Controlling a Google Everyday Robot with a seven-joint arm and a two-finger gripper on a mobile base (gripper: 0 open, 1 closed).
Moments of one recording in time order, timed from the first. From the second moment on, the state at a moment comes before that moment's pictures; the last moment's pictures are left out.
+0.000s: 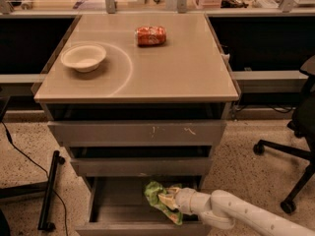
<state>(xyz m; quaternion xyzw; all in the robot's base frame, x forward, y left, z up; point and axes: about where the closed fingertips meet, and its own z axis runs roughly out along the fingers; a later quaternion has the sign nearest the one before) 0.508 -0.032 0.338 -0.32 0.77 0.35 0.42</state>
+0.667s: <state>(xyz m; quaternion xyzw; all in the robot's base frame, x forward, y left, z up) 0.507 -0.046 0.289 -0.33 0.80 0.32 0.38</state>
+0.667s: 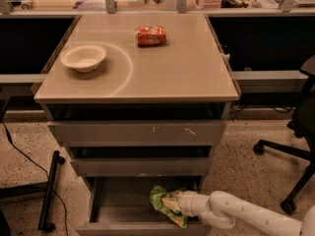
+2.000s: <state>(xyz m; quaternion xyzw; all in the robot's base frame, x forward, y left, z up) 0.518 -0.061 0.225 -0.31 0.83 0.31 0.34</state>
